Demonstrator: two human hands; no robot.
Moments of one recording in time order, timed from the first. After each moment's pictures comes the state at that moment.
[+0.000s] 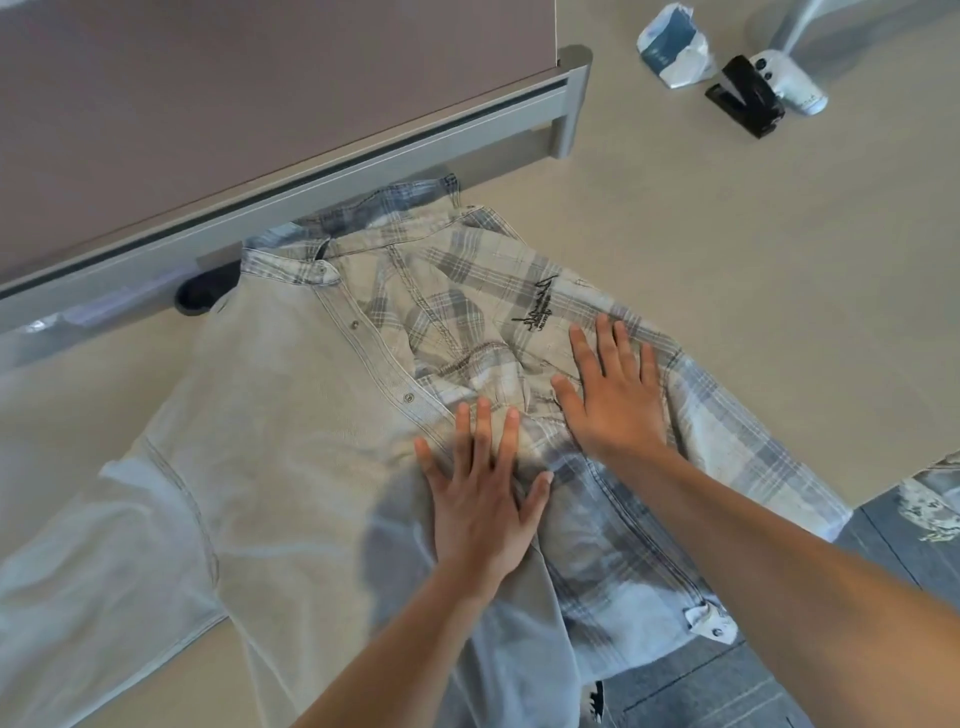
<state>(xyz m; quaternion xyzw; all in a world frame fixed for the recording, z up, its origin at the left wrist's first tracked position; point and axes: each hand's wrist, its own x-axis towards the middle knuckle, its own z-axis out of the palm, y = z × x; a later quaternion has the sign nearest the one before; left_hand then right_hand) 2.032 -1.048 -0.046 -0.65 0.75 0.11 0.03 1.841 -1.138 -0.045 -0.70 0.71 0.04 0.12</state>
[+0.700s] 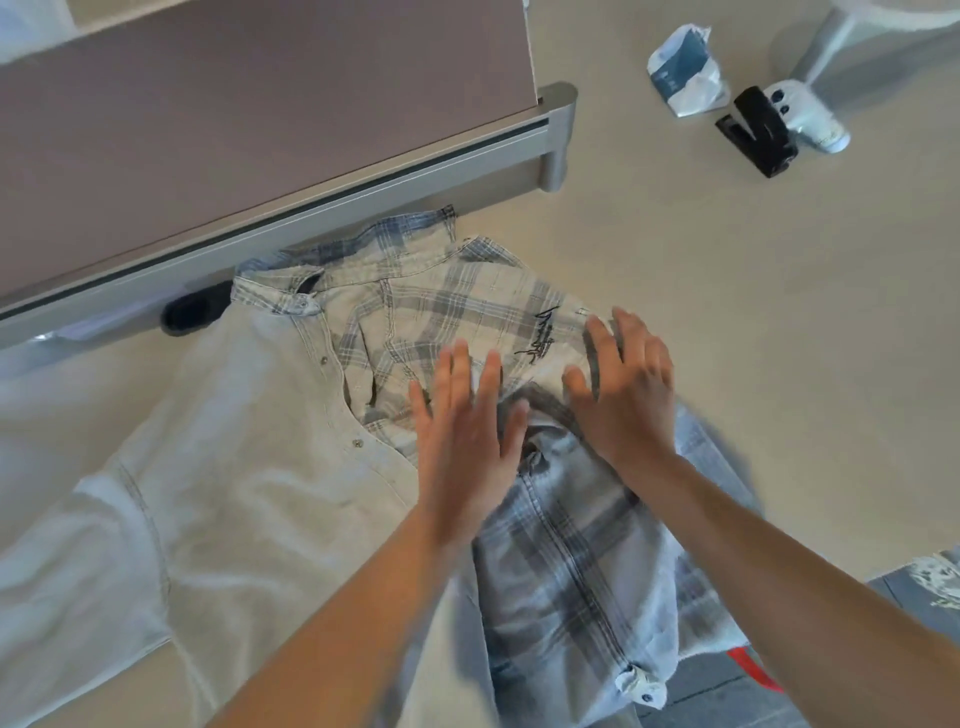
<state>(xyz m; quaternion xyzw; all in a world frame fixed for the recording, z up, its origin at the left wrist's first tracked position) 1.972 -1.158 0.013 -0.68 0.72 0.12 -0.08 1.782 -1.205 -0.011 -0.68 0.70 -0.17 0.10</state>
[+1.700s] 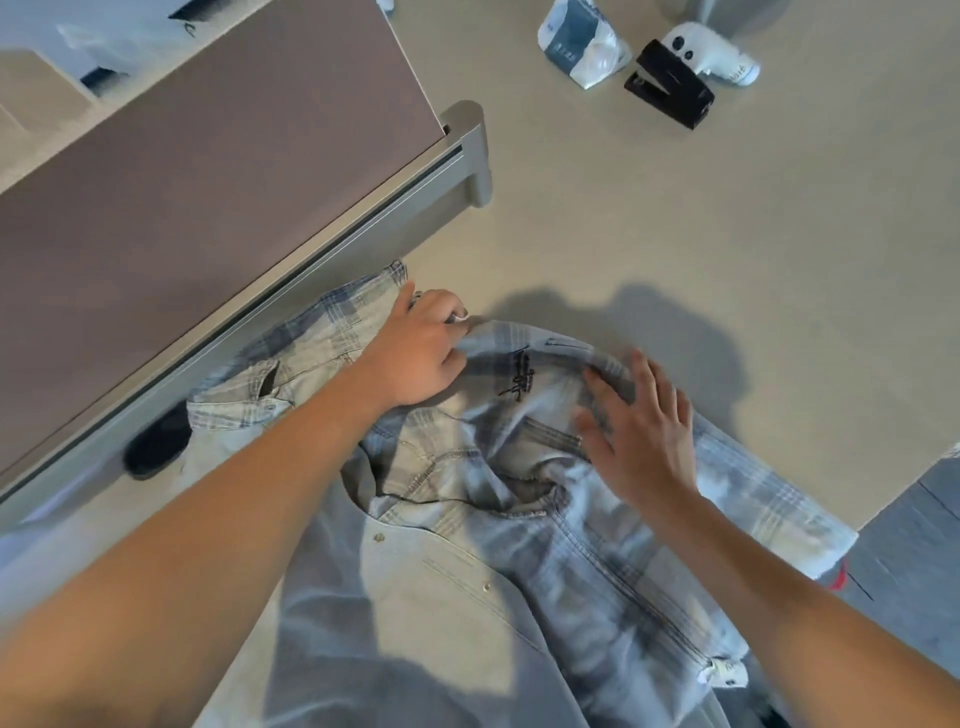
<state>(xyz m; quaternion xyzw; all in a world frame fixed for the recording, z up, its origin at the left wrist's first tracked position) 2.028 -1.374 0.027 -0.34 0.93 0.14 0.09 1.785 -1.174 -0.018 -0.59 0.80 -0.03 0.14</state>
